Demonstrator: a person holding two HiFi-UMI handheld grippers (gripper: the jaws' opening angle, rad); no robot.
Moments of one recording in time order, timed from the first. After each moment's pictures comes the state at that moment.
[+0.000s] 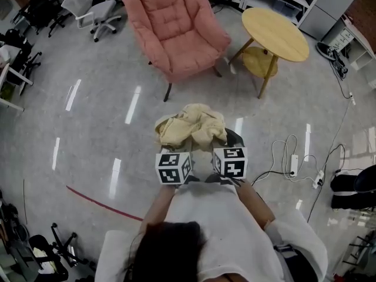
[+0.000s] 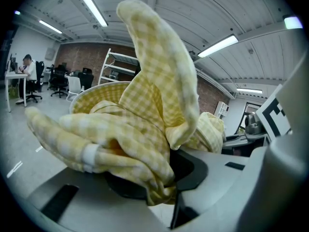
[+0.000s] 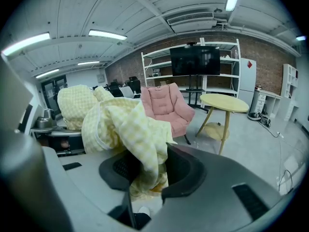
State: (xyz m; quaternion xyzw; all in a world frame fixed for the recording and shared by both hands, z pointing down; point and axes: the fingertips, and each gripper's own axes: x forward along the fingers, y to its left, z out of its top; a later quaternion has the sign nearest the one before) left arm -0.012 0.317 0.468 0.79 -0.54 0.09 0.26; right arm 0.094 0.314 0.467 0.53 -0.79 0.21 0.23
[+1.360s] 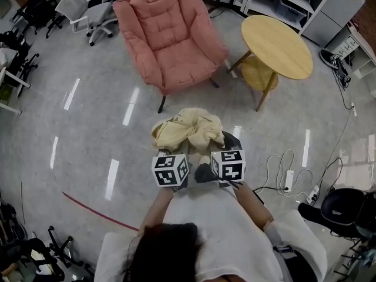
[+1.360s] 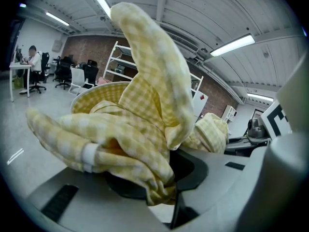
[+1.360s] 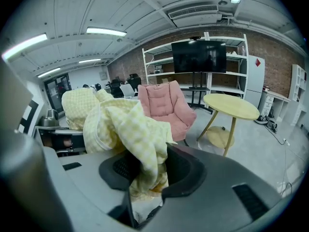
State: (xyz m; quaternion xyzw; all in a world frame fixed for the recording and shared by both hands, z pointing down) left arm 0.040 0.186 0.486 0.77 -0.56 0.09 0.30; right arm 0.148 0.179 0.479 0.50 -0.80 0.22 0.24
